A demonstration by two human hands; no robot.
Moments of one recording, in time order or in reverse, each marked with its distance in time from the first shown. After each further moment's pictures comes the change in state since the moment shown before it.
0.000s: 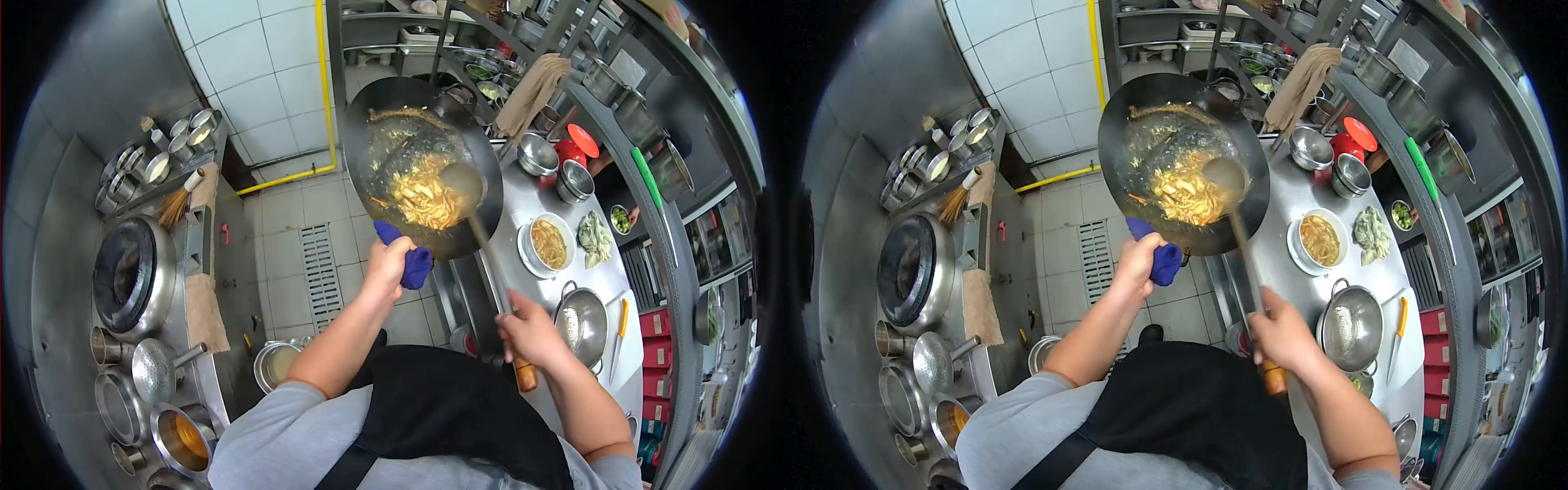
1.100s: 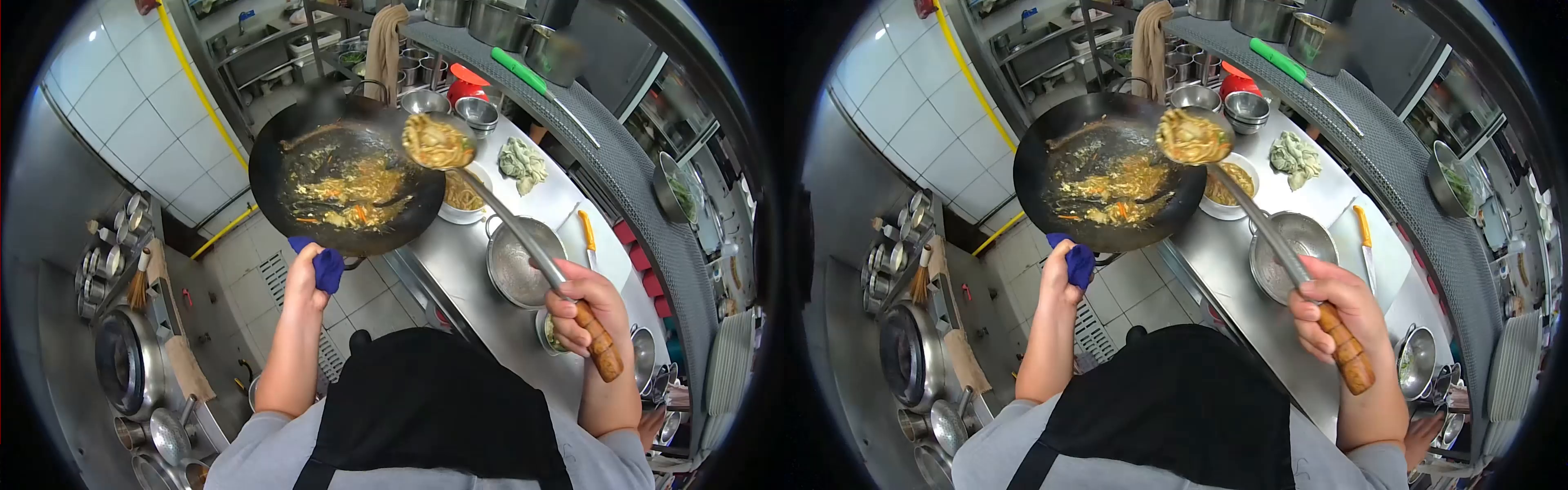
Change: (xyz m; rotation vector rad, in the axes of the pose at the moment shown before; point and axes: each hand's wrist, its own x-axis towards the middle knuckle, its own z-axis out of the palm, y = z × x) left_hand -0.038 -0.010 0.043 -0.013 -0.077 -0.251; right_hand -0.133 0.075 -0.133 1.206 -0.152 -0.201
